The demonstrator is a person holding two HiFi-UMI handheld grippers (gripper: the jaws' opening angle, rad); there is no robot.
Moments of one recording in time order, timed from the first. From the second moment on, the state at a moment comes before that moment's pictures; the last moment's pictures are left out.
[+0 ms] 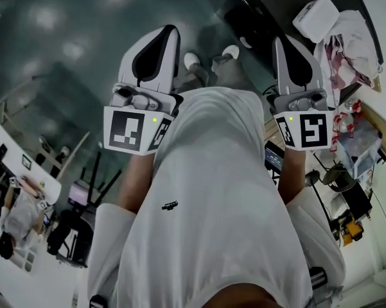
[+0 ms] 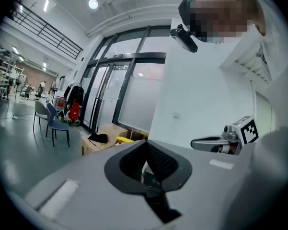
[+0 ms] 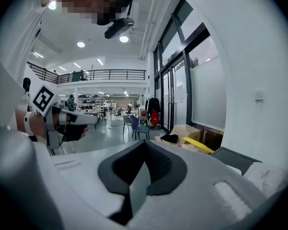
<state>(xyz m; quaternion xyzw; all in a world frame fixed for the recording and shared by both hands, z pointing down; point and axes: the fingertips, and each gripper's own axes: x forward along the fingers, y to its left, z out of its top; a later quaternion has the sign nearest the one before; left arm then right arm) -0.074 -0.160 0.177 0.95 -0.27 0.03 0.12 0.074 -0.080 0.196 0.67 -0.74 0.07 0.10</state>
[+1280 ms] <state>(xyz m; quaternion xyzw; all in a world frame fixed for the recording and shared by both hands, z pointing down) -0.117 -0.150 0.137 0.95 -0.30 -0.03 0.09 0.053 -0.039 0.150 0.68 -0.73 0.03 0.08</state>
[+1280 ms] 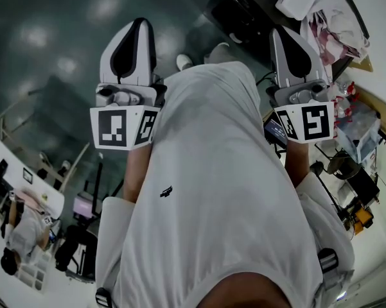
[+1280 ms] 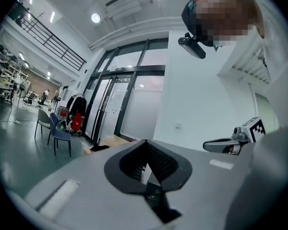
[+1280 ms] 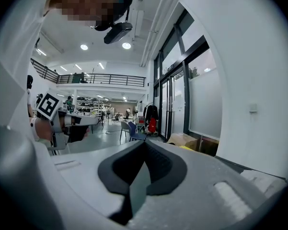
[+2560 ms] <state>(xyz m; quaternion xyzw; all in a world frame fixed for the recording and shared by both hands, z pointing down) -0.117 -0.139 0.154 0.96 -0.26 -0.03 0.12 0.050 -0.032 0.147 0.71 -0.70 0.03 0.08</state>
